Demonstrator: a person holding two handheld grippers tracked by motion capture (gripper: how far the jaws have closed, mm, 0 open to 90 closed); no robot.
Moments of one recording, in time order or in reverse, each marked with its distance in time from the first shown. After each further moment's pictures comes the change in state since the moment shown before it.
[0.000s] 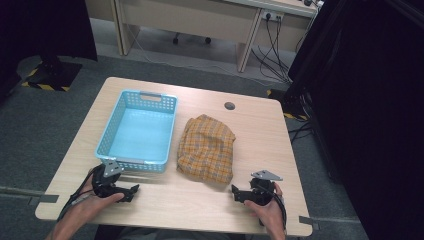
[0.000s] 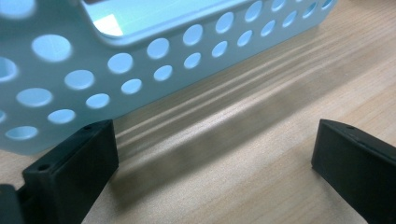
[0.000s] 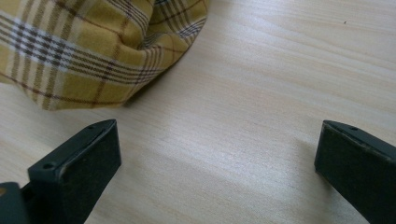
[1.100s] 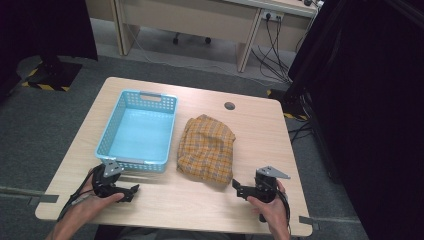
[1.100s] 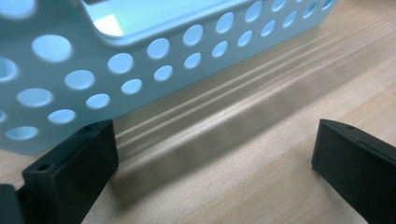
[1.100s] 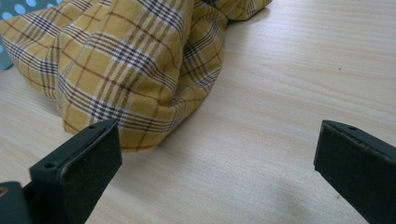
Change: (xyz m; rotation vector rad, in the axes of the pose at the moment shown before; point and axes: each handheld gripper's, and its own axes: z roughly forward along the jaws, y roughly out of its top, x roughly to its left) left arm 0.000 0.000 0.000 0.000 0.000 0.000; right arm -0.001 0.015 -0.018 -0.099 0.075 0.039
